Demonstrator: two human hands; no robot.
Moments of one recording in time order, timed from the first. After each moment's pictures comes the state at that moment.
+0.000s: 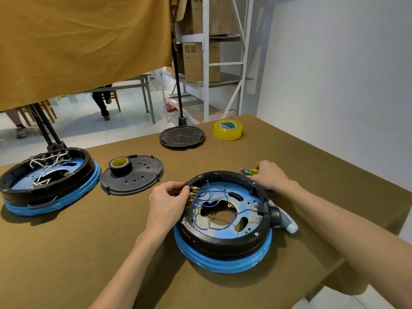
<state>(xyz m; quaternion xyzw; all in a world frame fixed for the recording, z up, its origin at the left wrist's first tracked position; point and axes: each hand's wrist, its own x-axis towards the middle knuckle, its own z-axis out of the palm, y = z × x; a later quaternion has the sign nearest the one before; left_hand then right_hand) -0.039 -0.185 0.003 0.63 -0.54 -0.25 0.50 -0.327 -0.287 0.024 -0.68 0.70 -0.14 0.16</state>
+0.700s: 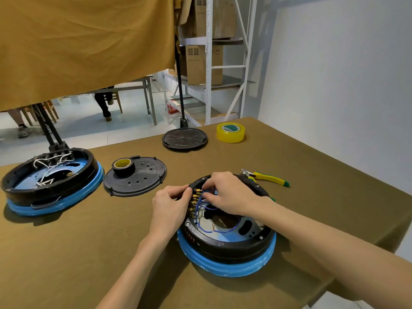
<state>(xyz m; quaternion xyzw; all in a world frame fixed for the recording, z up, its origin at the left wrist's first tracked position) -0.036 -0.183 0.000 0.61 -0.54 -0.26 0.52 -0.217 -0.217 0.050 -0.86 0.46 -0.18 0.12</state>
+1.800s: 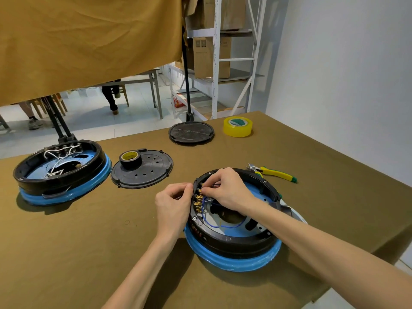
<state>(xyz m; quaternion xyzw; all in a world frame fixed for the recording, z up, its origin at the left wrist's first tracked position) -0.042 -0.163 -0.007 0.59 -0.47 -0.27 0.60 -0.197 -0.215 0.031 -0.77 0.49 -0.31 0.27</state>
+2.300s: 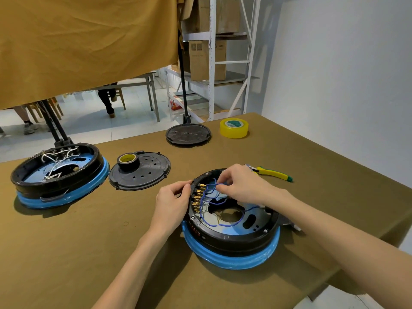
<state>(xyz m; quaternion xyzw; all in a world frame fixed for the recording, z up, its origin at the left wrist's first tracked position) -0.031 -0.169 0.004 0.59 -0.55 -0.30 0.50 -0.238 -0.215 0.060 -0.81 0.51 -0.17 0.23</state>
